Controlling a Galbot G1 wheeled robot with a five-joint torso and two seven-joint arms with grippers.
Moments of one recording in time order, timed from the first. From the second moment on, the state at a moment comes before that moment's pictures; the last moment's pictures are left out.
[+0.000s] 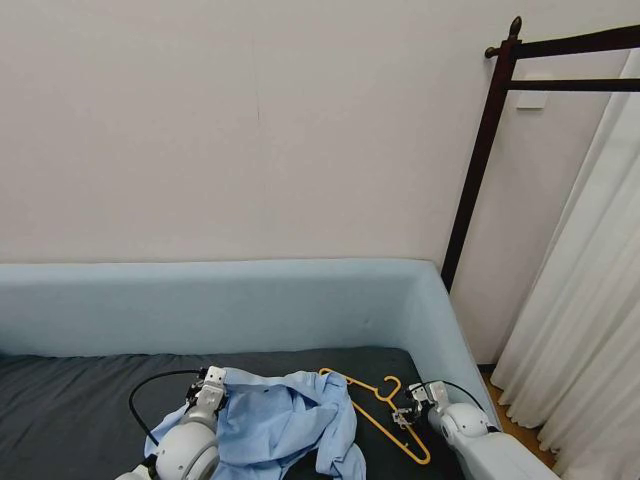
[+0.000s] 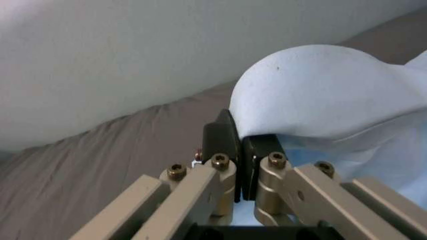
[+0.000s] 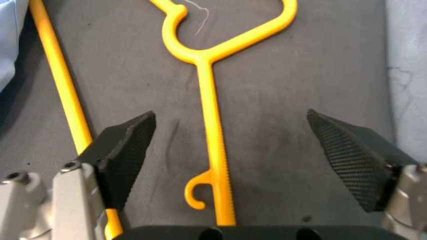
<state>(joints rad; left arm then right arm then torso) 0.90 -0.92 0.04 -1.68 -0.51 0.54 -0.57 -0.56 1.17 -0.07 0.77 0.51 -0.38 -0.21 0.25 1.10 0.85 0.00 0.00</state>
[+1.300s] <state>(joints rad) 0.93 -0.89 0.02 -1.71 -0.51 0.53 -0.55 -0.58 1.10 -0.04 0.97 0.55 -0.42 -0.11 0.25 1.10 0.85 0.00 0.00</state>
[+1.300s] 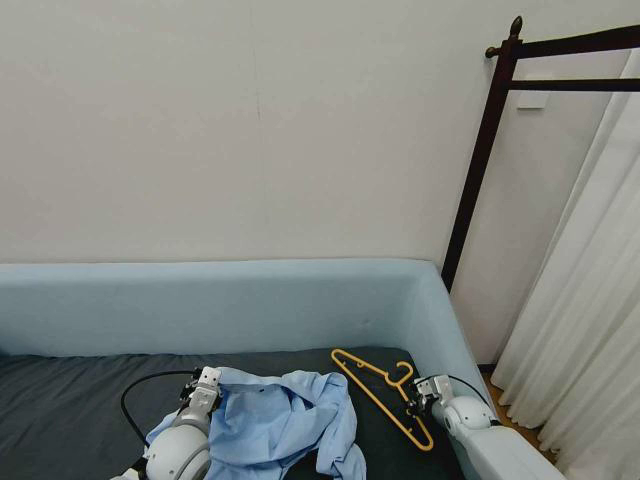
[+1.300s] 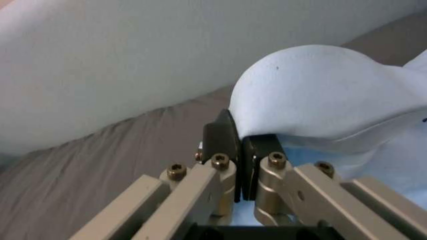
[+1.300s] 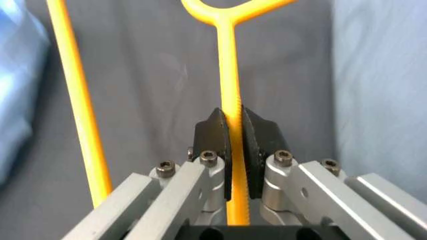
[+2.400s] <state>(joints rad) 0.80 -0.79 0.07 -1.94 -1.05 0.72 -0.88 -1.25 0.85 -0.08 1.85 -0.17 -0.10 0.17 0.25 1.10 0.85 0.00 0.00</state>
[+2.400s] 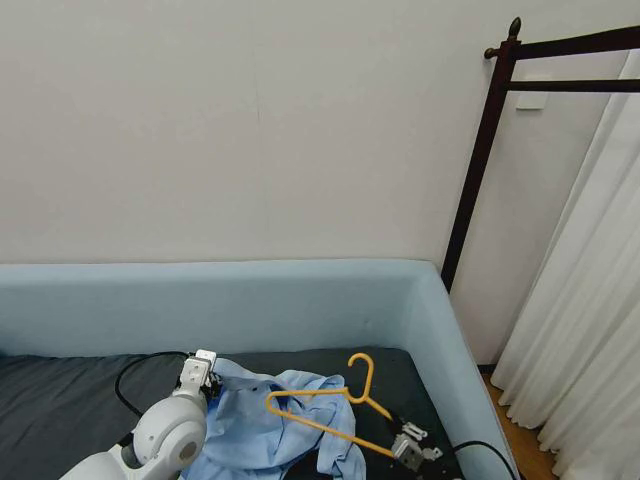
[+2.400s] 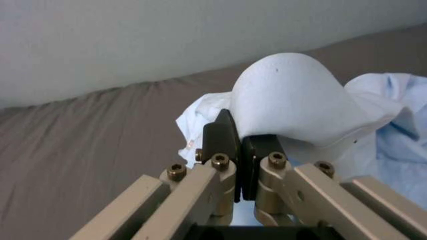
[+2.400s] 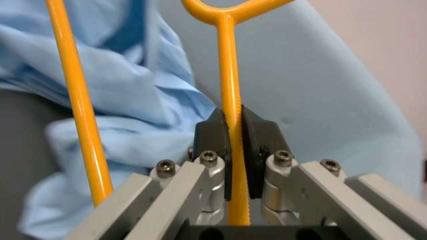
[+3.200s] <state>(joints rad) 0.74 -0.87 0.12 -1.89 -1.12 0.70 -0.99 -1.01 1.00 -0.35 1.78 -0.03 -0.31 0.34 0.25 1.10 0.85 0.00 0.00</state>
